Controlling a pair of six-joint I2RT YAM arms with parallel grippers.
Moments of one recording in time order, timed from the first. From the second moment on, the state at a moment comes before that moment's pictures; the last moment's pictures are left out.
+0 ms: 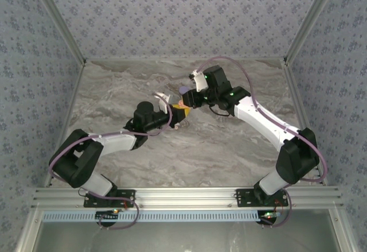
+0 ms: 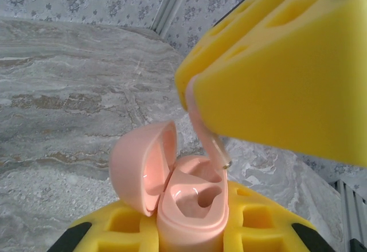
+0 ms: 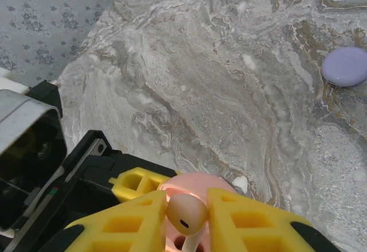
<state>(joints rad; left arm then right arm) -0.64 1.51 0.62 0.76 0.41 -0.48 0.60 1.55 1.32 -0.44 -0.36 0.27</state>
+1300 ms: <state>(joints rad) -0.64 1.51 0.64 0.78 0.37 -0.54 0.61 1.51 1.30 -0.43 -0.33 0.27</state>
